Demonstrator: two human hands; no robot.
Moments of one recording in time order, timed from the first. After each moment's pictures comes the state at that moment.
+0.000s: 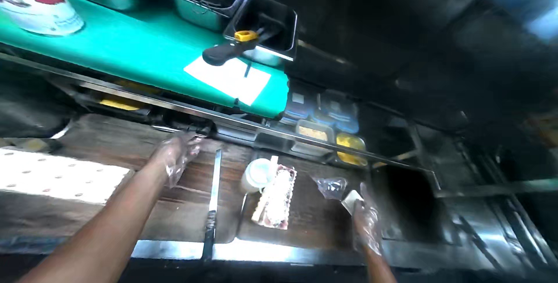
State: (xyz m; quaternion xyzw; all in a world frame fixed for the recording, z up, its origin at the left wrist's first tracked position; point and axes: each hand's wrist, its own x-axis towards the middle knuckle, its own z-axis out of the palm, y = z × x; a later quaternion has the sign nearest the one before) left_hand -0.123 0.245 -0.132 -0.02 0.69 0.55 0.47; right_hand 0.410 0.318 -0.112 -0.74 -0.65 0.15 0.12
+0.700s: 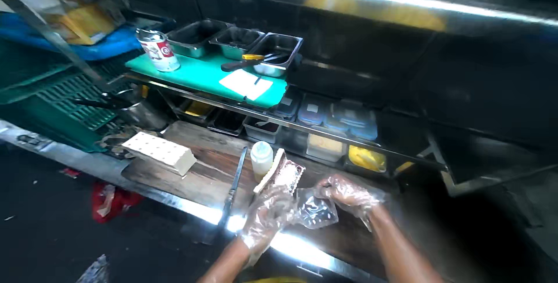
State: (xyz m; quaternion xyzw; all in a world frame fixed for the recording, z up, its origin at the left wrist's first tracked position) left_hand 0.185 0.139 -0.065 0.41 0.70 0.47 0.36; right_hand 0.357 0.371 -0.044 -0.28 -0.79 0.54 -0.09
